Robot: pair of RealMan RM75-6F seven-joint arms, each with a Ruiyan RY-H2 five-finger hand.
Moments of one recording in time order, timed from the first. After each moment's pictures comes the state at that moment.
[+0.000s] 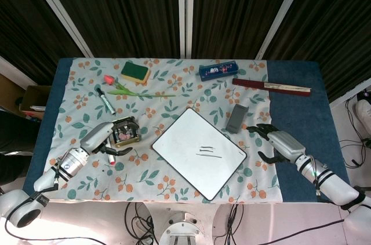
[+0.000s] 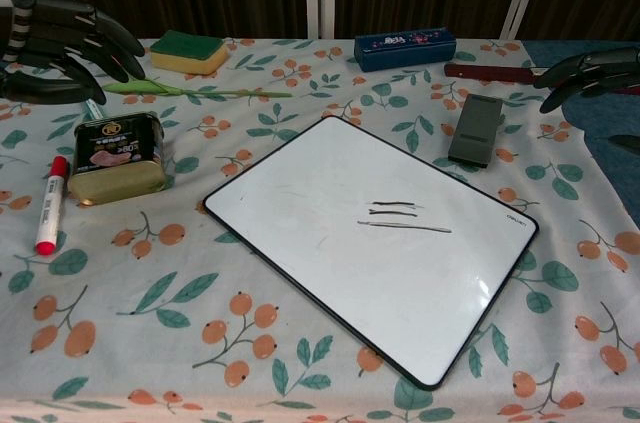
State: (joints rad) left arm -0.60 -1.14 -0.02 -1.67 1.59 1.02 -0.73; right arm 0.62 -0.98 -0.06 -1.68 -1.61 0.87 0.61
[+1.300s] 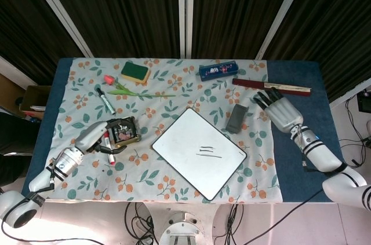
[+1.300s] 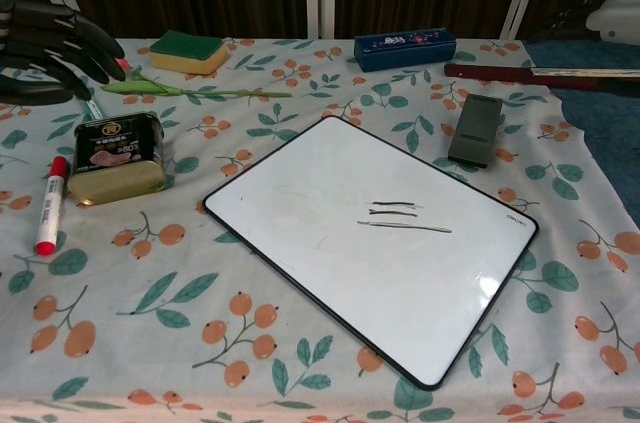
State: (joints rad) left arm -0.59 -1.14 0.00 -1.63 1.58 1.05 -0.76; right arm 0.73 -1.21 0.07 -1.33 -1.39 0.77 -0.31
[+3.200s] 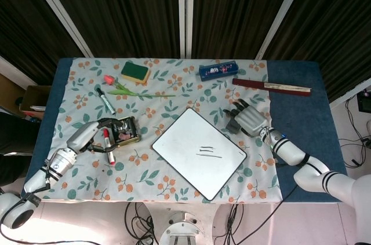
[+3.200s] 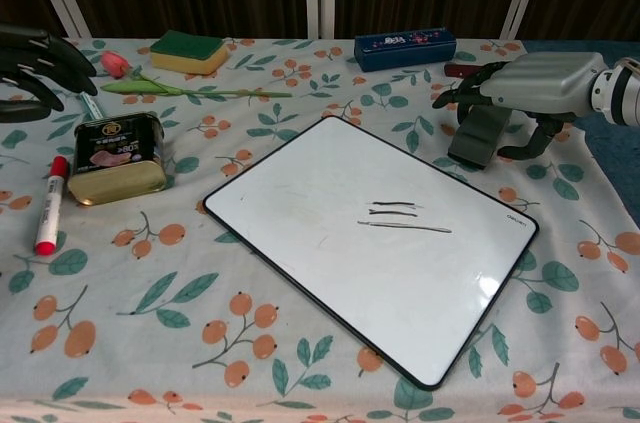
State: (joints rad) left arm -0.55 -1.18 0.02 -1.54 1.56 1.06 -0.76; right arm 0.84 -1.47 -0.01 -1.08 -1.54 0.74 0.02
